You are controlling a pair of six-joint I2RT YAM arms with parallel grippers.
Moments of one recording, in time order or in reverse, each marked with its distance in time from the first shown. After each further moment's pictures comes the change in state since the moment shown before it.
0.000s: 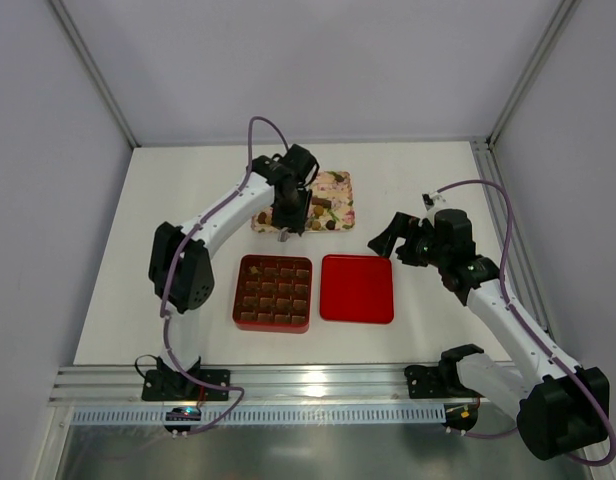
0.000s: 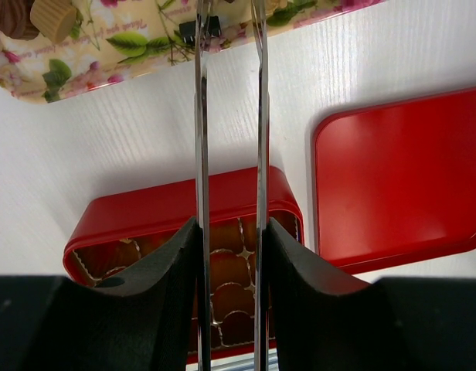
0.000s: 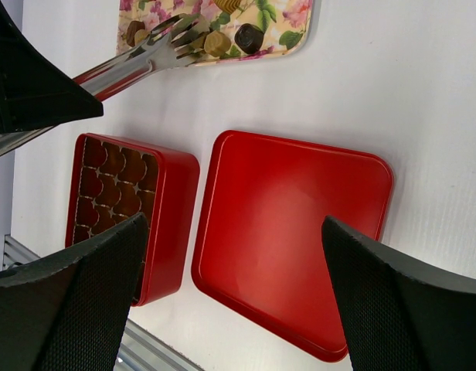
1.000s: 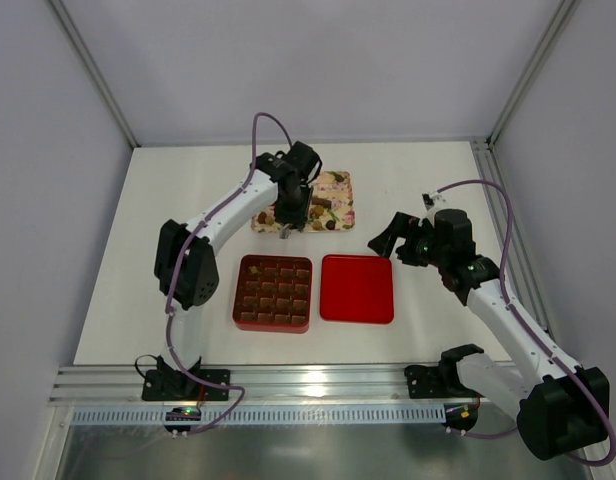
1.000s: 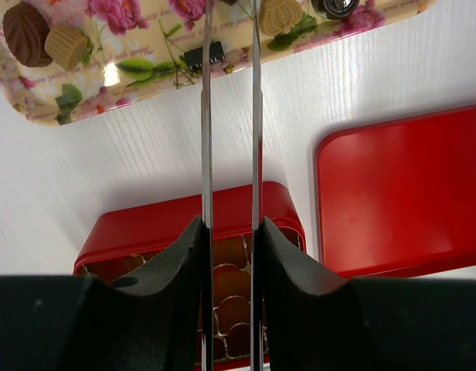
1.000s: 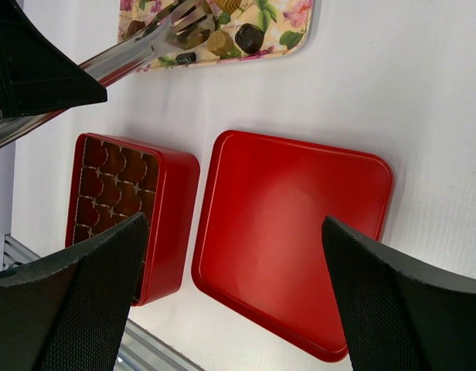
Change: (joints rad) left arm 0.000 0.050 0.060 -0.002 -0.021 0.022; right arm 0.000 0.000 0.000 0.001 -0.001 -0.001
